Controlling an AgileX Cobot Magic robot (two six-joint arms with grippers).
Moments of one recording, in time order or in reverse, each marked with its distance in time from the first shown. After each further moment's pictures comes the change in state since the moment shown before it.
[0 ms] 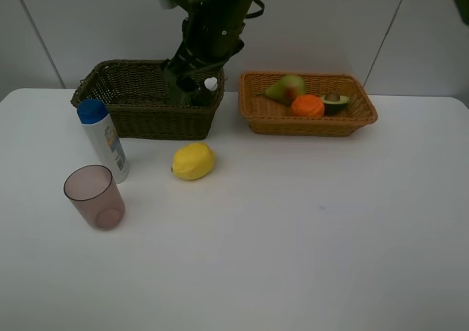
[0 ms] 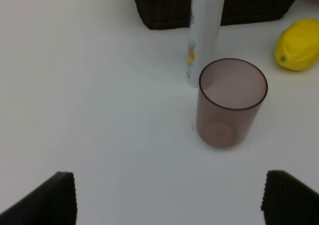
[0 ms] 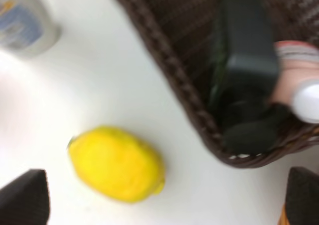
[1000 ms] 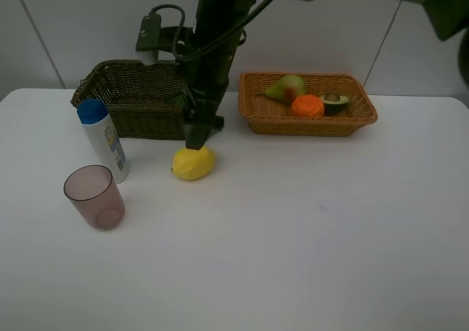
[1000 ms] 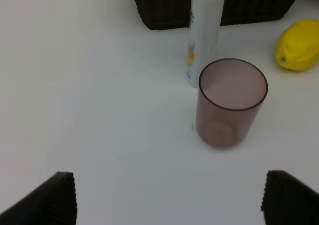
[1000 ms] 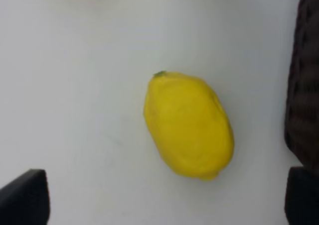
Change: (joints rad) left arm 0.000 0.000 0.000 0.000 0.000 0.000; right arm 0.023 0.048 0.023 0.090 0.130 -0.589
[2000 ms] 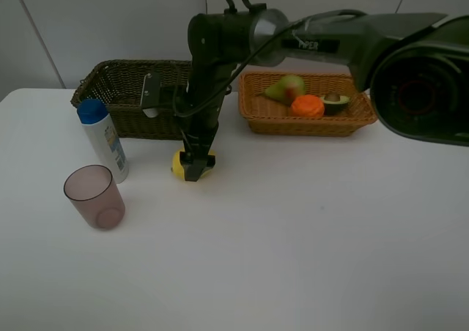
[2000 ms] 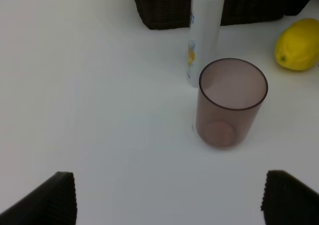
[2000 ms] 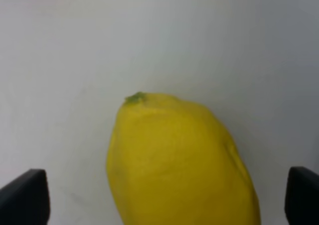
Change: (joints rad) left arm 0.000 0.000 0.000 0.000 0.000 0.000; right arm 0.000 0.184 0.000 -0.005 -0.162 -0.031
